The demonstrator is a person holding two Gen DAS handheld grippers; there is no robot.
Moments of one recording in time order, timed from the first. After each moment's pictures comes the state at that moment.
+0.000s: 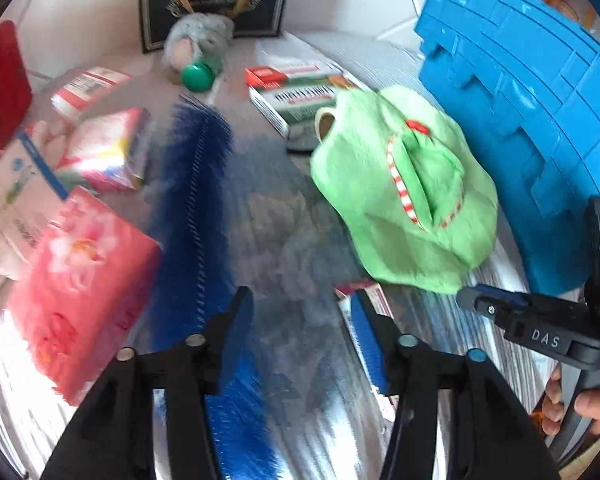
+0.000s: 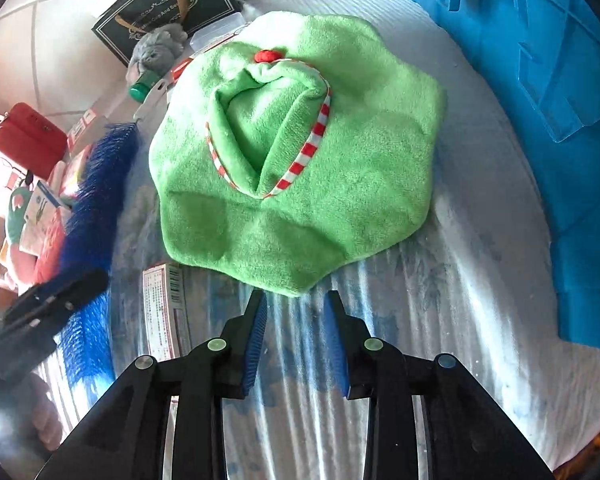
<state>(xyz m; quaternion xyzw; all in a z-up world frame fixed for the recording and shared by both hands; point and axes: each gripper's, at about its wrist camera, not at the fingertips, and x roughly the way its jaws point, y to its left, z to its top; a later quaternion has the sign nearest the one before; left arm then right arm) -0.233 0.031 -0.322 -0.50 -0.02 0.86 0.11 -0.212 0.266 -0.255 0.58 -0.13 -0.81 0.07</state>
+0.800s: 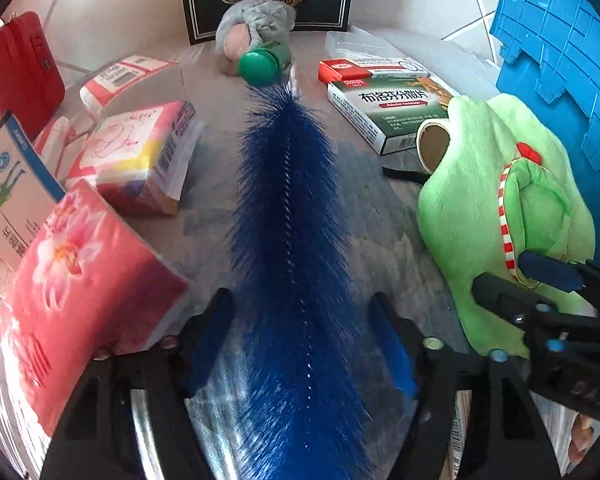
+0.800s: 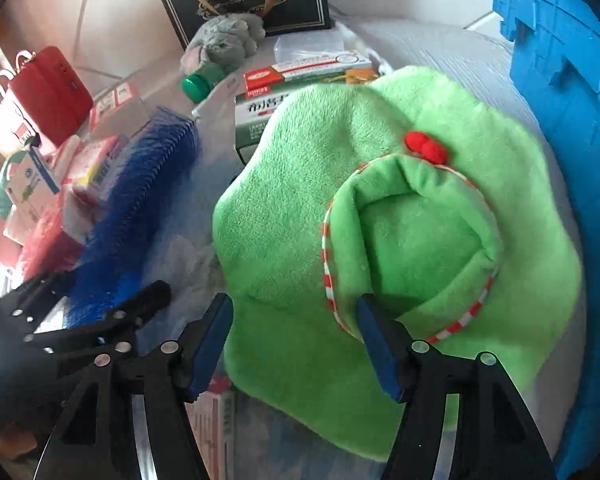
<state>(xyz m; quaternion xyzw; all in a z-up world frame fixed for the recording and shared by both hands) -0.302 0.046 -0.388 -0.51 0.00 0.86 0.04 -0.291 0.184 -0.264 0.54 0.00 -0.84 0.12</state>
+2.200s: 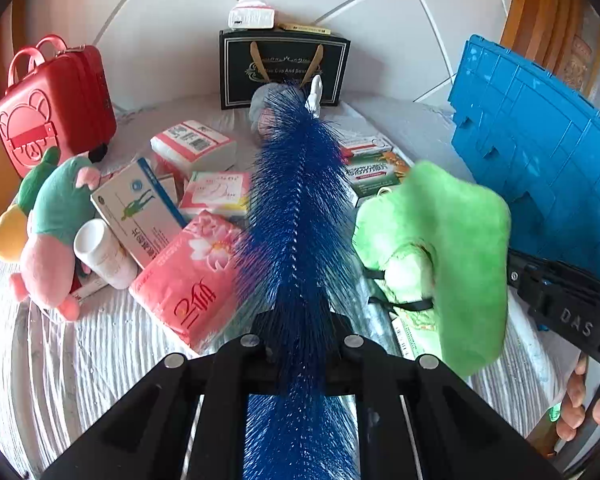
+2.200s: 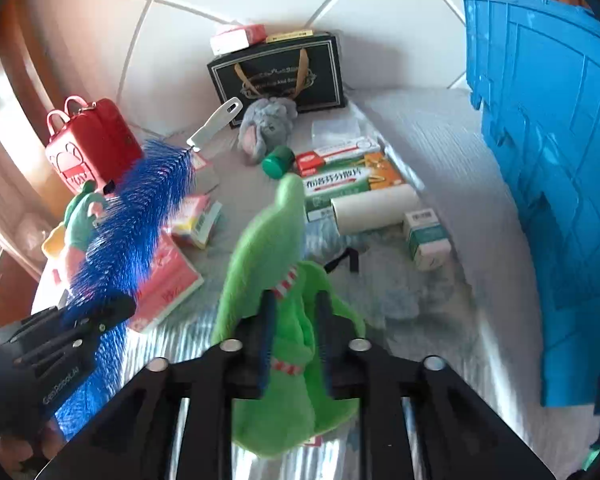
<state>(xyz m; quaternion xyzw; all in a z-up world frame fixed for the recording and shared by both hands) -0.178 -0.047 -0.190 -0.45 -0.05 0.89 0.06 -0.201 0.163 -0.152 0.45 -0.04 -0.88 0.13</state>
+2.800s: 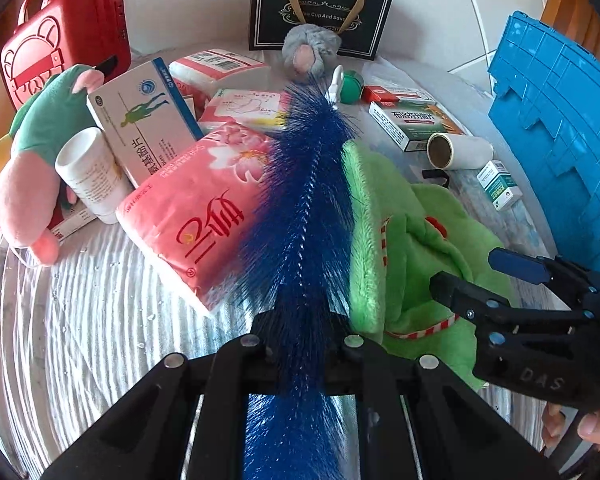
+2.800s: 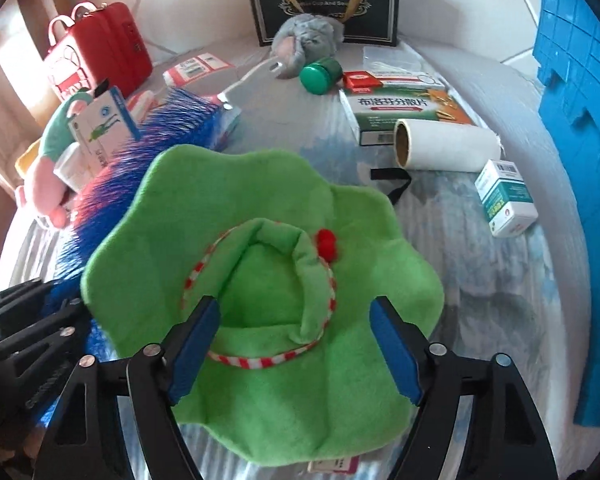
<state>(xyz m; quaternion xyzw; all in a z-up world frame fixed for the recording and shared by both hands) -0.182 -0.066 -0.252 -0.50 -0.07 0.86 0.04 -0.223 0.108 -0.242 0.52 0.04 -0.84 0.15</state>
